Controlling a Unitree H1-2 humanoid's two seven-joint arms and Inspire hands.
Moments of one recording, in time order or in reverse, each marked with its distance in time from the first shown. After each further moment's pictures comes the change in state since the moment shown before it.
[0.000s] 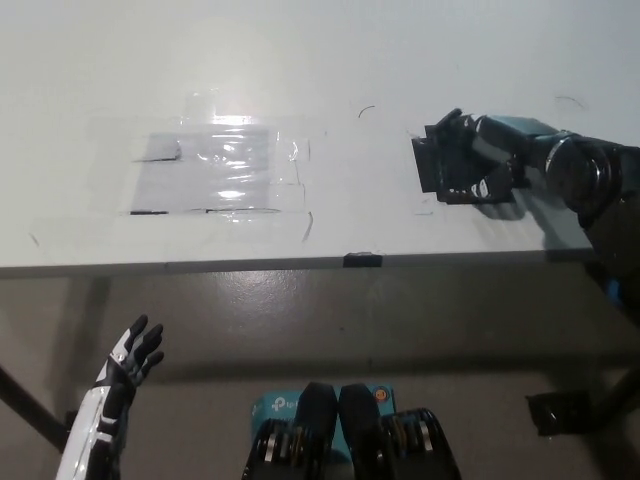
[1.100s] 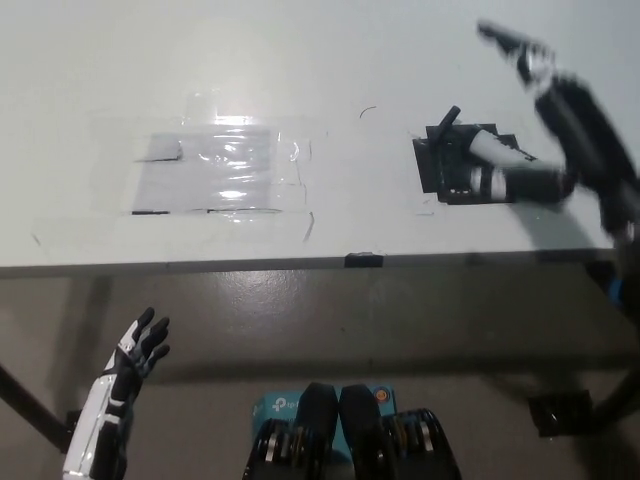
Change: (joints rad) left_arm -0.055 0.000 0.000 0.065 -0.006 0.012 -0.001; right_arm 0.548 0.029 -0.350 -1.070 0.209 -0.078 -0.135
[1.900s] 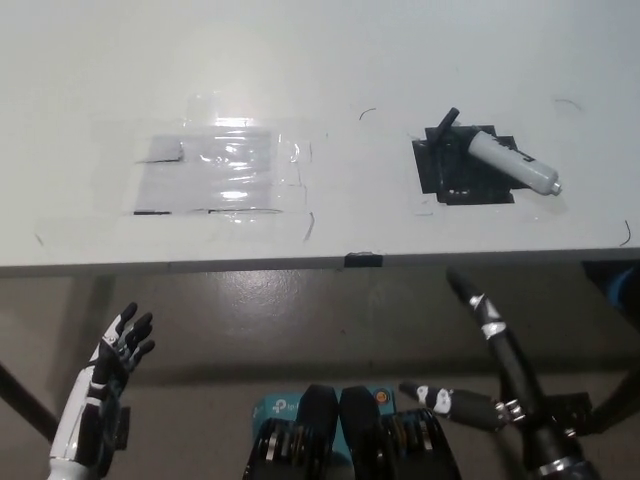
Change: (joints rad) left_arm -0.038 0.024 0.042 0.099 -0.064 -0.006 -0.019; right_arm 0.450 0.285 0.008 0.203 0.172 -0.199 -0.123
